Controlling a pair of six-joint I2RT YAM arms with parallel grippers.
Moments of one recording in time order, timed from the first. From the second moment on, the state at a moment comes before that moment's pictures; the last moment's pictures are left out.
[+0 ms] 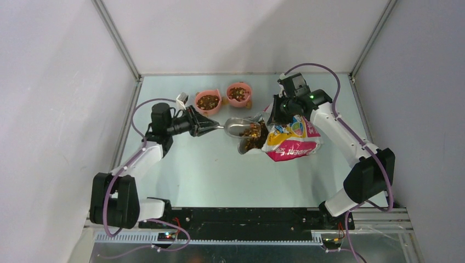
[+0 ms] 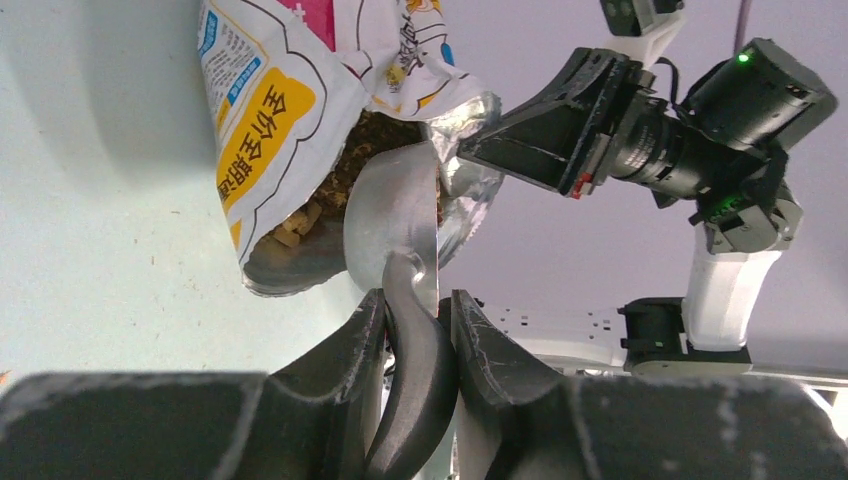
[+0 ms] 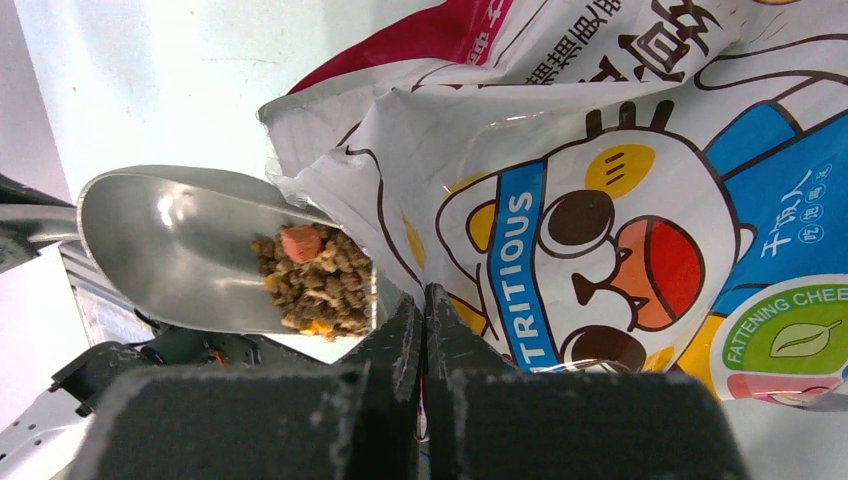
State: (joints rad) left arm -0.14 1.28 0.71 0.25 0.92 -1.08; right arm 0.45 1.55 1.48 -0.85 -0.20 0.50
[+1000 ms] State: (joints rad) left arm -0.01 1.49 1.09 0.21 0.88 -1.15; right arm 0.38 1.58 1.42 -0.78 -0.24 0.52
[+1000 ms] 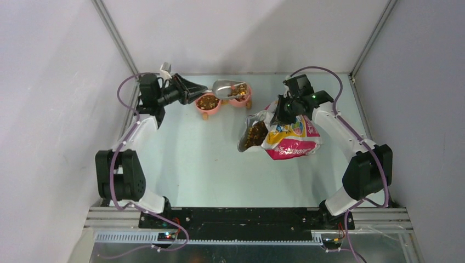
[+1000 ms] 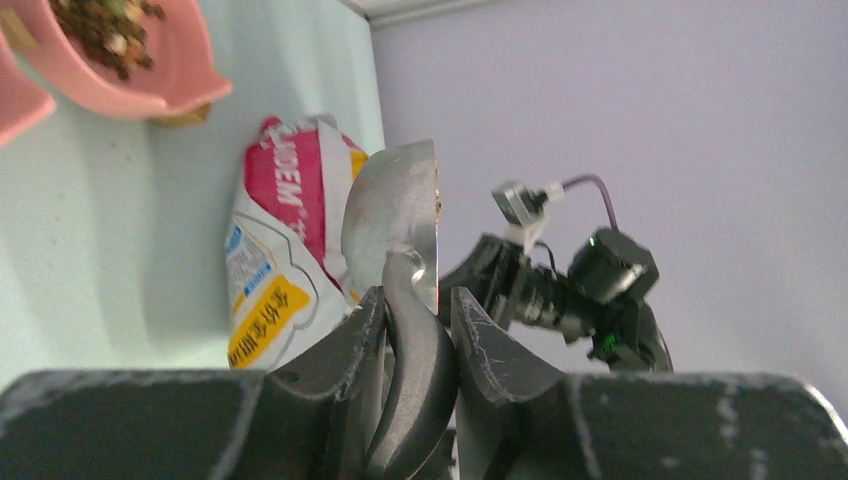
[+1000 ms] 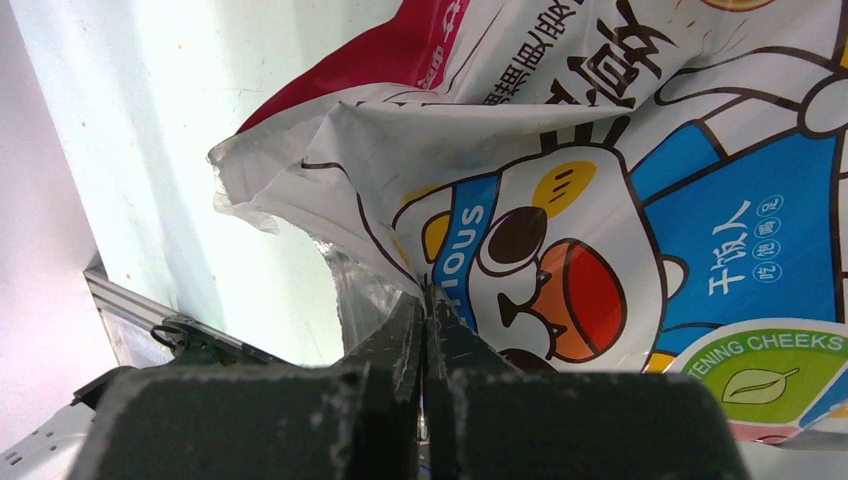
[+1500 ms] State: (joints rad) left arm -0.01 1.80 1.33 0.27 0.63 -1.07; right arm 0.31 1.60 1.42 -0.74 -0.31 0.52
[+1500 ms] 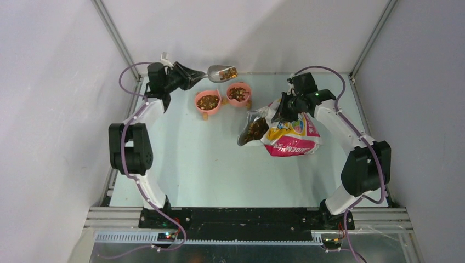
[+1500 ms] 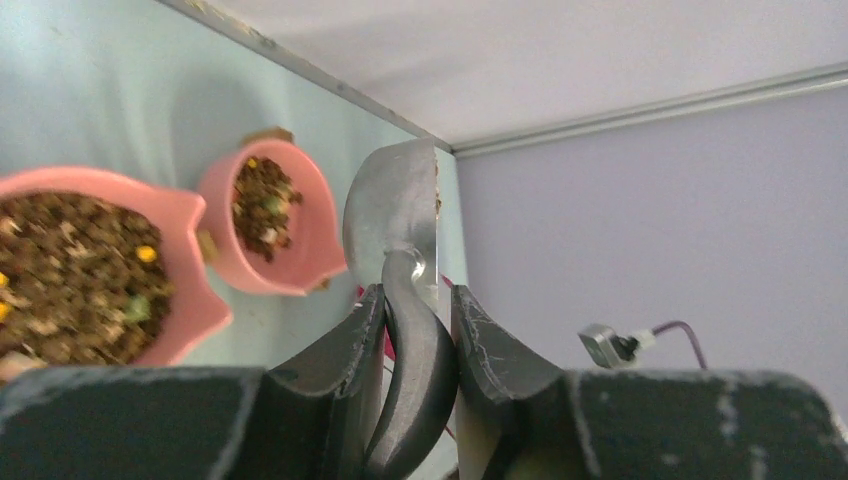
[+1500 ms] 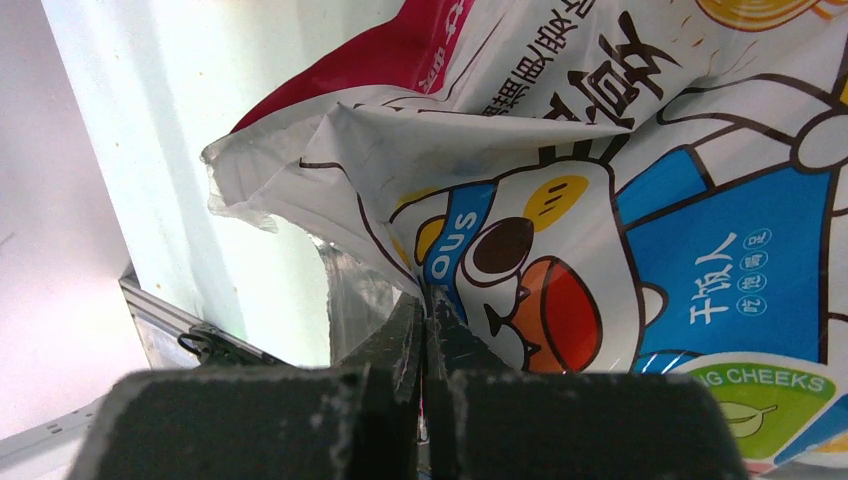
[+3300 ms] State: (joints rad) left arm -0.34 1.84 1.70 -0.30 0.10 0.12; right arm 0.22 1.63 1.45 -0.76 -0.39 0.47
